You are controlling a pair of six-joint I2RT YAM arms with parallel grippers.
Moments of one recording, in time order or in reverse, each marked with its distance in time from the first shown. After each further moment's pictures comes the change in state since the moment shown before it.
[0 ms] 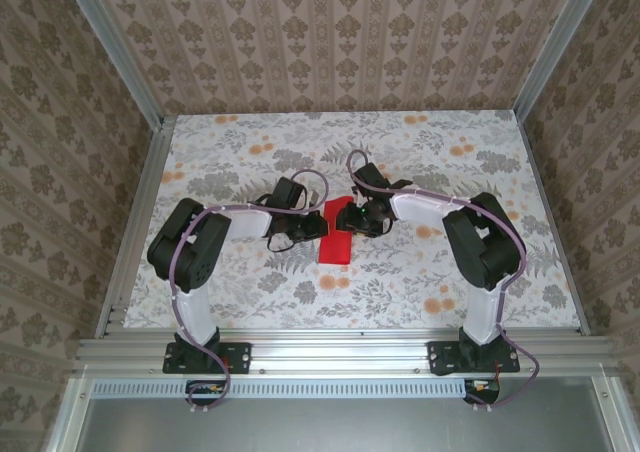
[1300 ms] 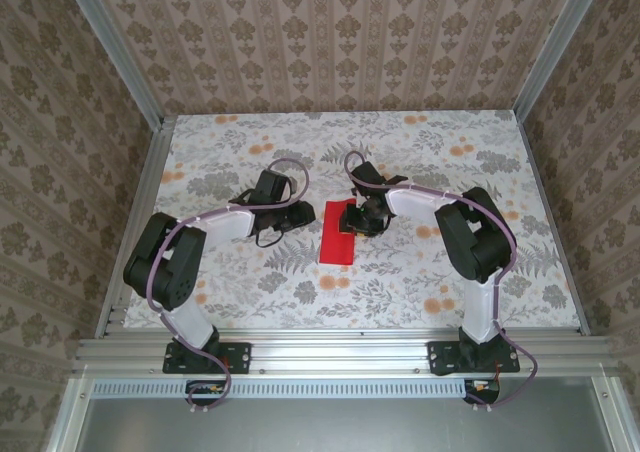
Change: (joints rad) left arm 0.067 -0.168 -0.041 -0.053 -0.173 -0.058; right arm -0.006 0.073 0.069 -0.087 0.012 -0.041
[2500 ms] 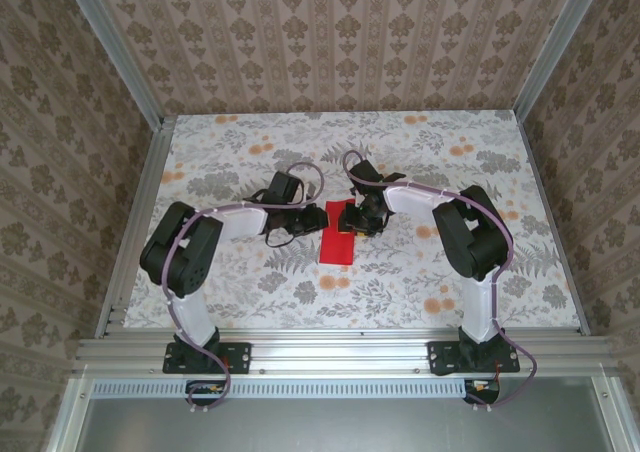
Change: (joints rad) left arm -0.051 0.124 0.062 0.042 0.177 0.006; right arm 0.000 0.025 0.038 -0.045 -0.003 -0.007
